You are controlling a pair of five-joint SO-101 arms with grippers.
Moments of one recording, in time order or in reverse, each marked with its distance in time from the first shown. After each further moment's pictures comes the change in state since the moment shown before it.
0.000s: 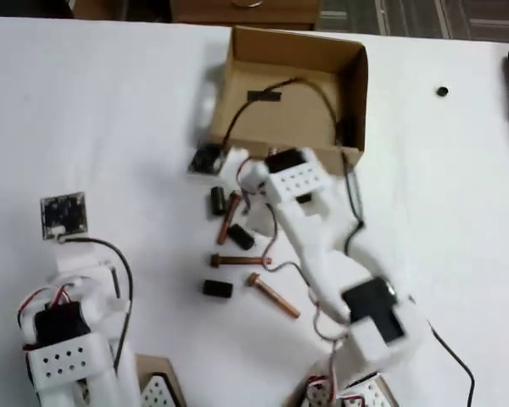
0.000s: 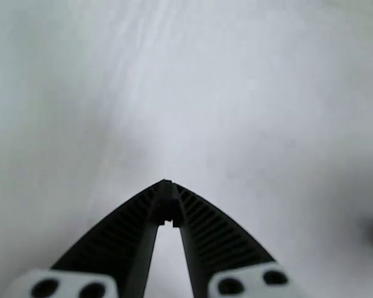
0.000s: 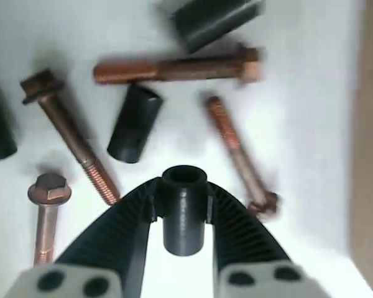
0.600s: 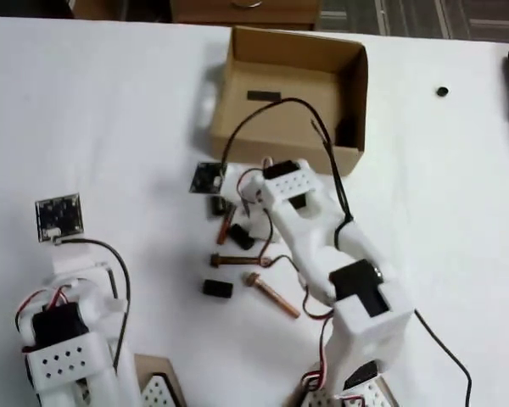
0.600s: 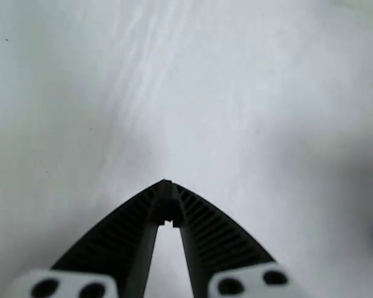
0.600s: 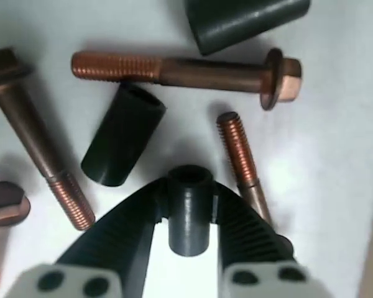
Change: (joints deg) left arm -3.6 0.0 2.0 -0.1 0.0; right arm -0.3 13.5 3.2 -8.9 10.7
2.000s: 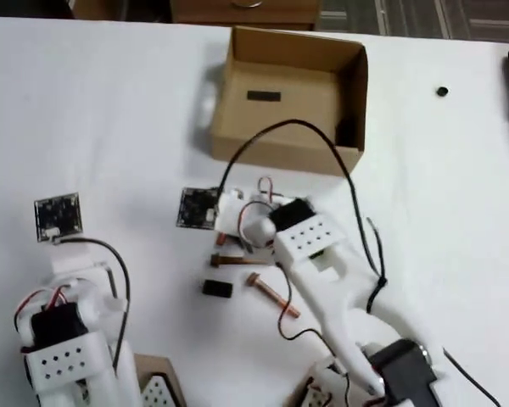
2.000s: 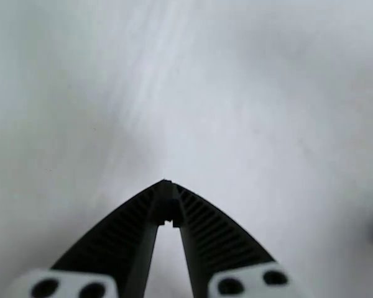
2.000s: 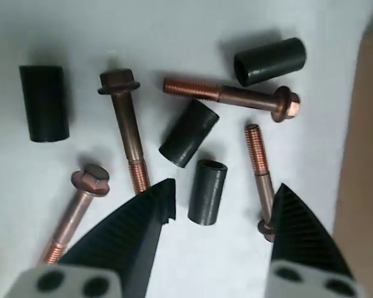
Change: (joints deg) left arm 0.0 -0.1 -0.4 0.6 0.0; right arm -6.1 -32.4 21.9 -4.2 -0.8
